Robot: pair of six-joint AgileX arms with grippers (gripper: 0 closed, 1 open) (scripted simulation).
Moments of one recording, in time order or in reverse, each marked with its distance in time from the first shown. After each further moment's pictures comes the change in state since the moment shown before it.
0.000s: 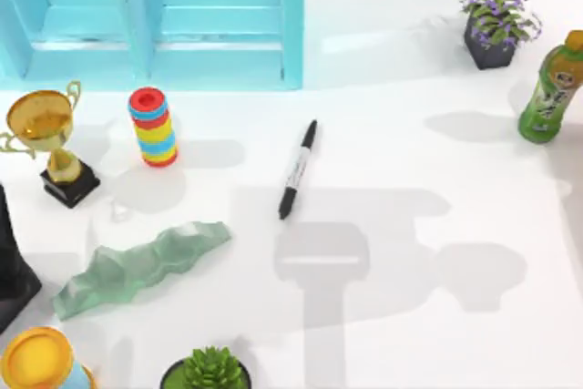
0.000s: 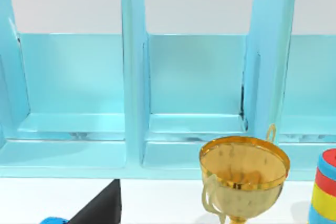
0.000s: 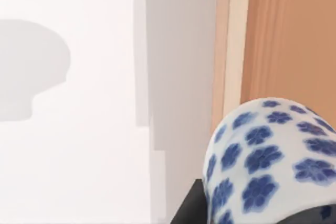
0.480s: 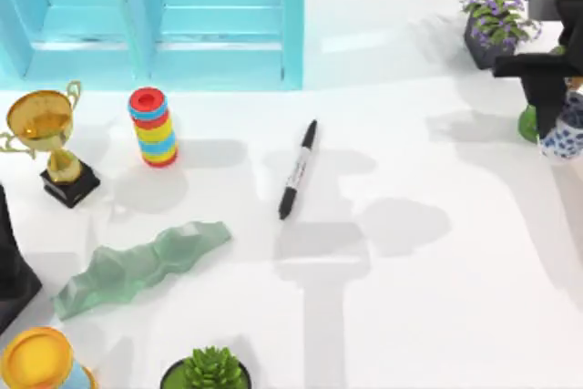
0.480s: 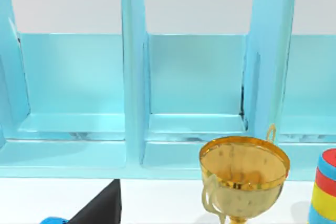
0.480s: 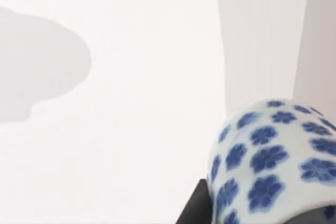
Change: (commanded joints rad) left arm 0.000 0.000 0.000 0.000 0.000 0.000; right arm 0.278 0.209 0.099 0.102 0.002 0.278
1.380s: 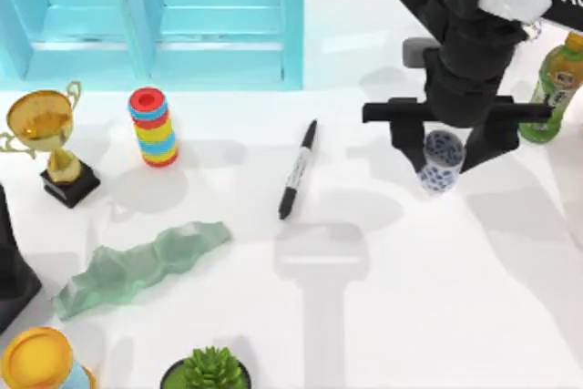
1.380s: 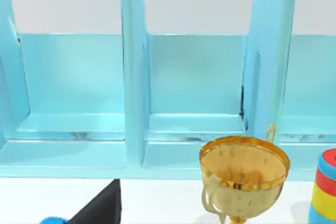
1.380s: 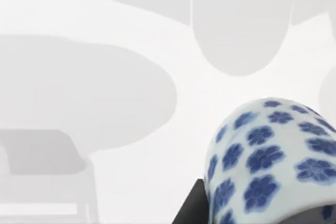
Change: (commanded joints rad) left arm 0.000 0.000 0.000 0.000 0.000 0.000; right arm 0.235 0.182 -0.006 0.200 0.001 0.244
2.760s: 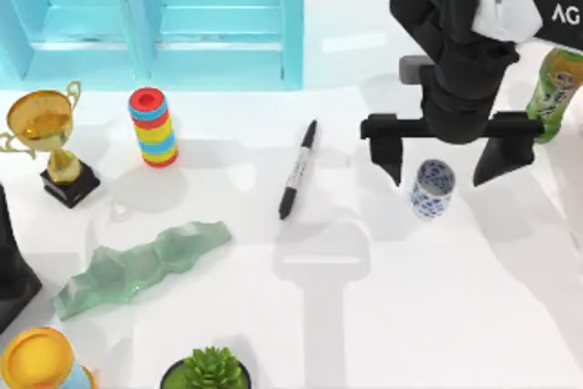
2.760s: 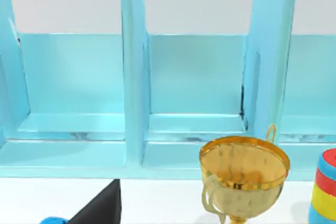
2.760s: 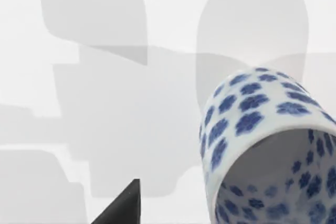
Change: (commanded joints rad) left arm 0.000 0.000 0.000 0.000 0.000 0.000; right arm 0.002 0.008 -0.066 0.078 0.001 -0.002
